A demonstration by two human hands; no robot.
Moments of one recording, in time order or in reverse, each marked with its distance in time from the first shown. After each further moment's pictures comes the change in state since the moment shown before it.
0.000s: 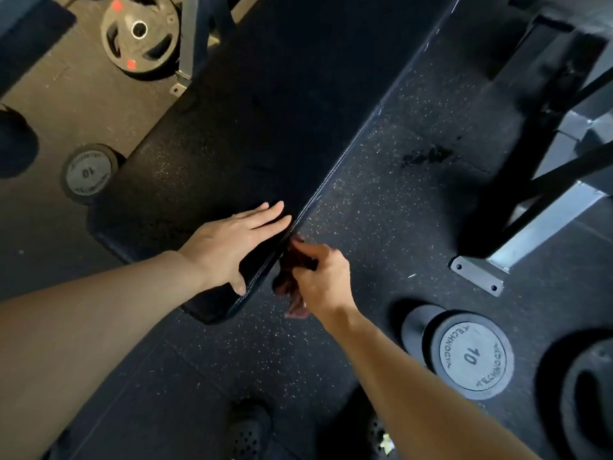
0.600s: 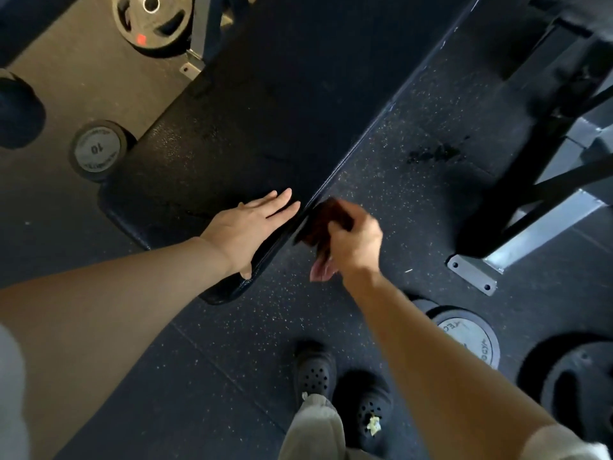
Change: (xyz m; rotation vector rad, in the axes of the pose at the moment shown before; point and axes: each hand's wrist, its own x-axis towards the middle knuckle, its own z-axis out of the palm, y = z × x) left_hand 0.002 0.012 0.000 0.086 0.002 -0.077; right_hand 0.028 -0.015 -0.032 -0.030 0.237 -0.063
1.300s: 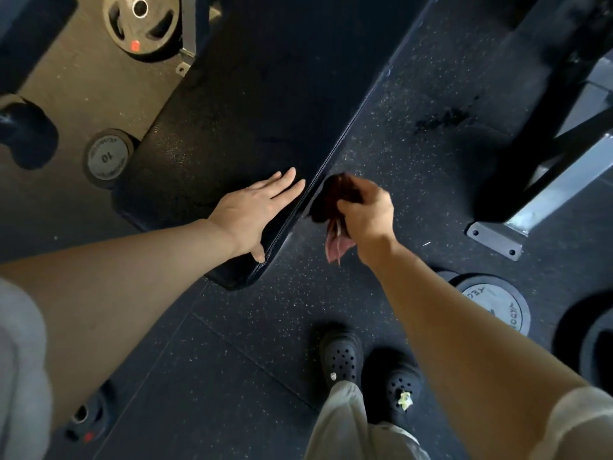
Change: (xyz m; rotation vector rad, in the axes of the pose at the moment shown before) left_hand -0.002 -0.001 -0.002 0.038 0.039 0.051; right_hand 0.001 0.006 -0.004 0.153 0.001 0.099
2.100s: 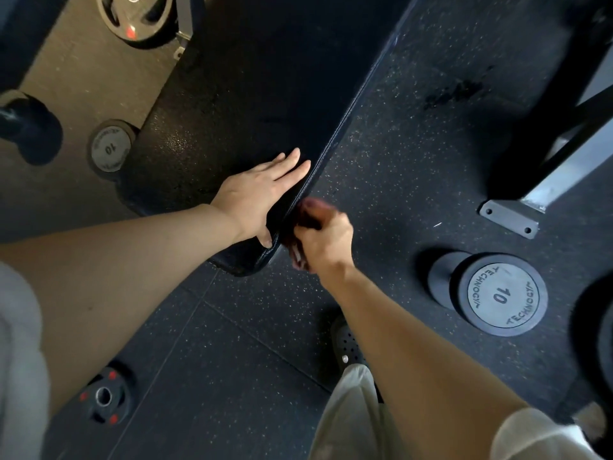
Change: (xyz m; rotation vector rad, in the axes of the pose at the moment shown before) left_hand 0.001 -0.002 0.004 0.003 0.042 0.007; right_hand -0.048 0.029 0.052 0.016 -0.126 0.091
